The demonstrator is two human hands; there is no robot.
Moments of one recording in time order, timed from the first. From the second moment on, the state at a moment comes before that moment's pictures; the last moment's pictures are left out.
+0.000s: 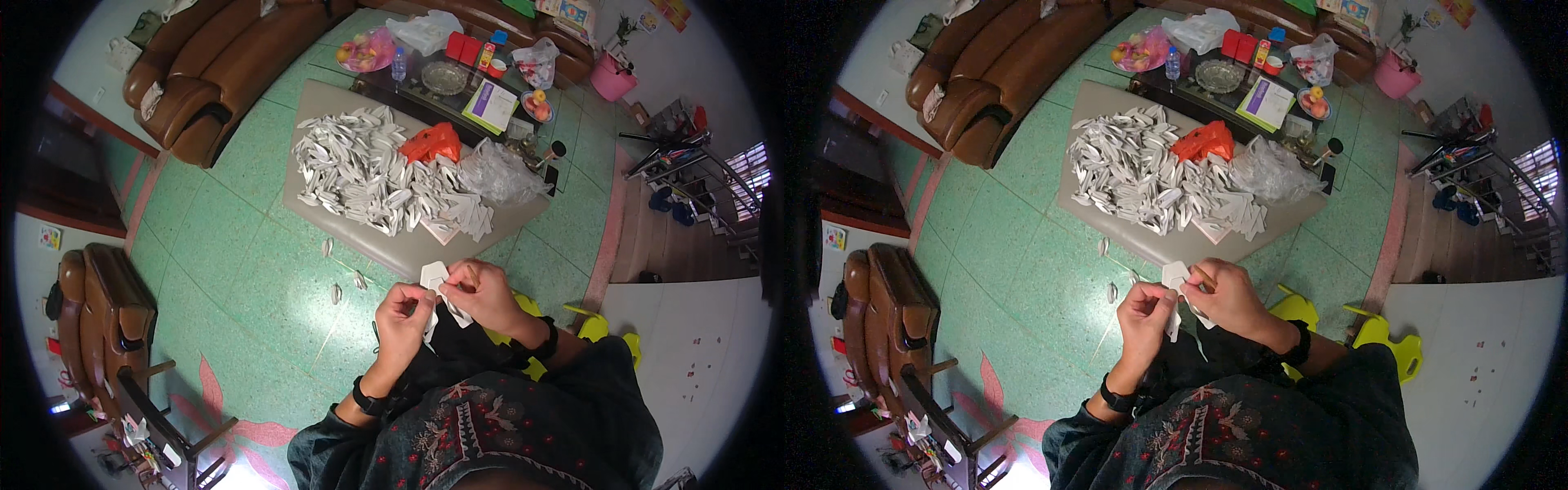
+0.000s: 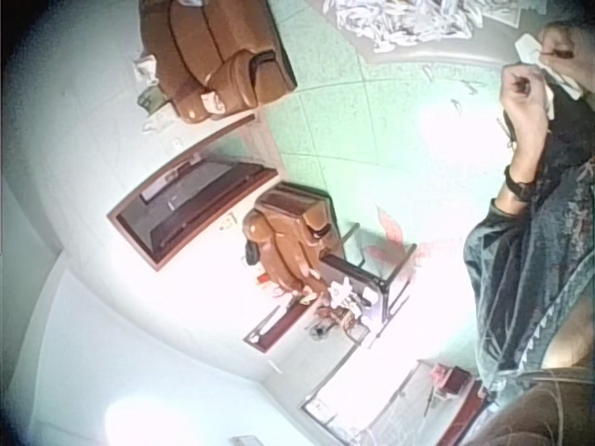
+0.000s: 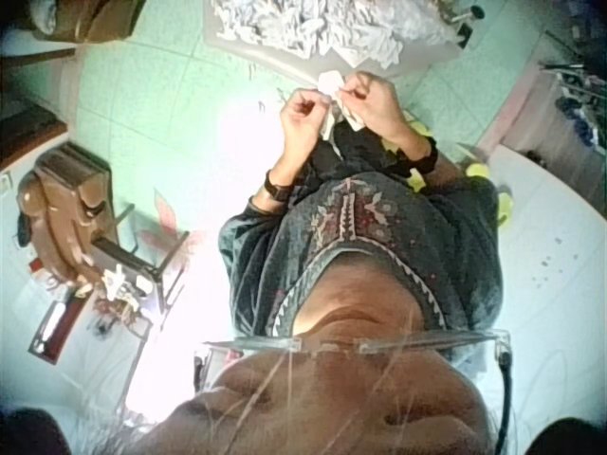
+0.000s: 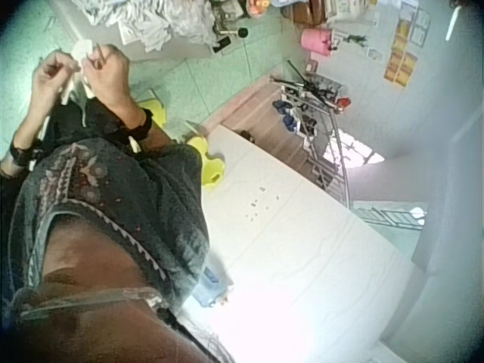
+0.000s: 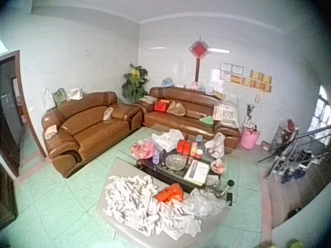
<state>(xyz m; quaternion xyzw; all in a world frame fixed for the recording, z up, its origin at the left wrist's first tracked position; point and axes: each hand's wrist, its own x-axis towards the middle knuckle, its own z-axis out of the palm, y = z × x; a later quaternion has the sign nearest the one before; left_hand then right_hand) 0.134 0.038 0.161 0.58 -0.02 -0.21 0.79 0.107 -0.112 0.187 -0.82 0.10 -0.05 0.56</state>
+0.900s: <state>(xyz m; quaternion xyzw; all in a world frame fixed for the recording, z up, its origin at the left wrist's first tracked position) 0.168 0.059 0.161 0.56 -0.10 -0.43 0.70 0.118 -0.116 0.178 -0.75 0.09 0.02 0.65</state>
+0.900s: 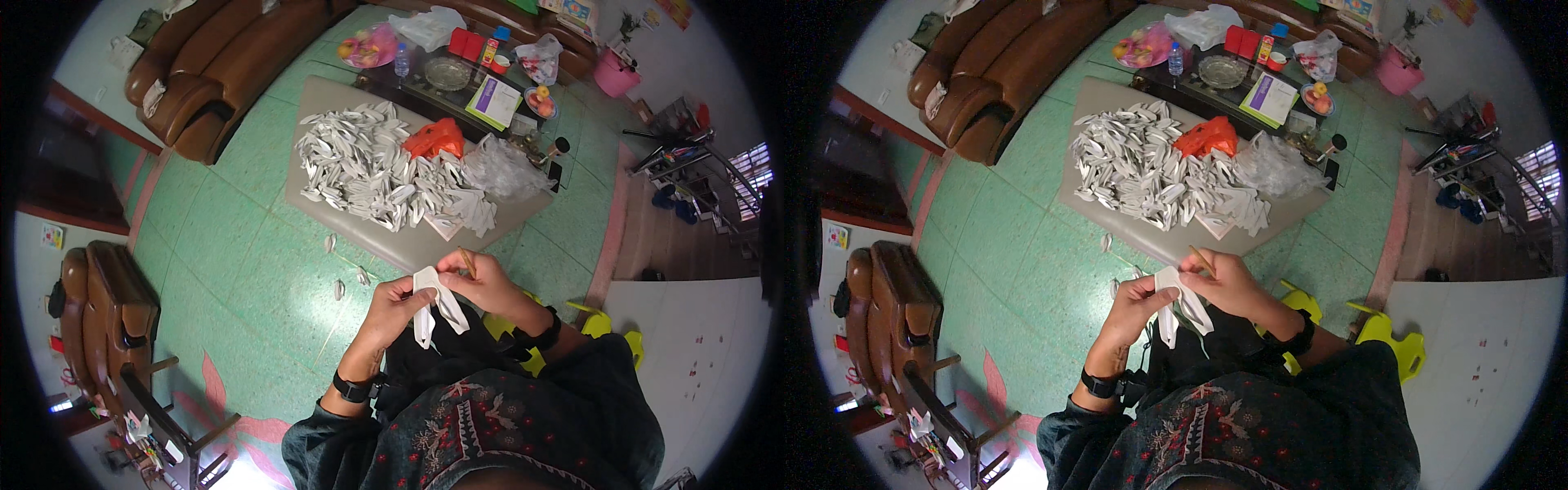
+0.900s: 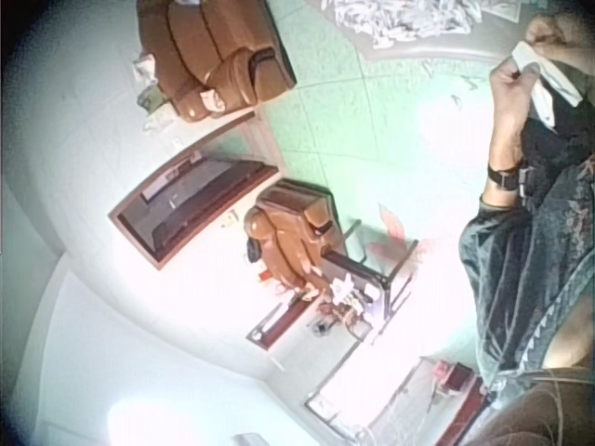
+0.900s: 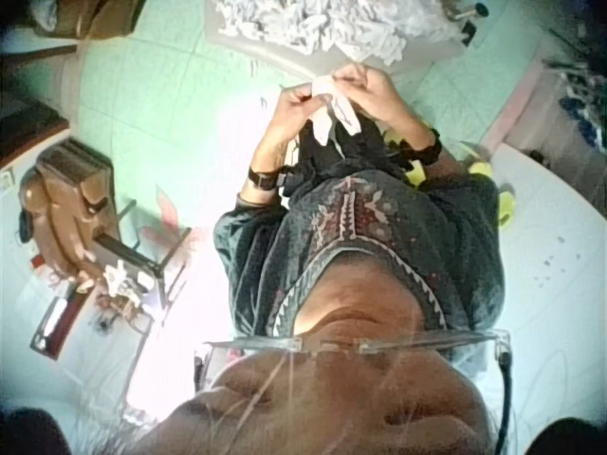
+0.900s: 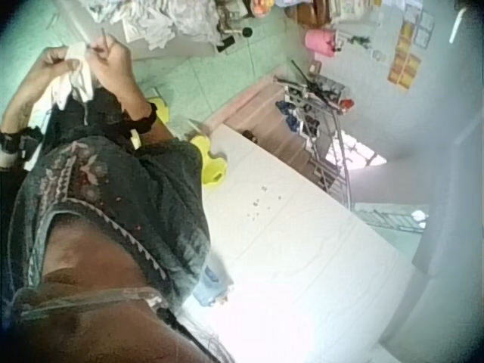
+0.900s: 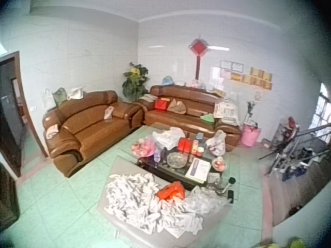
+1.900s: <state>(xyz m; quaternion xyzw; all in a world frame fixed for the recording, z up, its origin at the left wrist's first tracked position) 0.170 0.065 0.160 0.58 -0.04 -0.33 0.74 0.114 -0.127 0.165 -0.51 0.16 0.38 0.75</state>
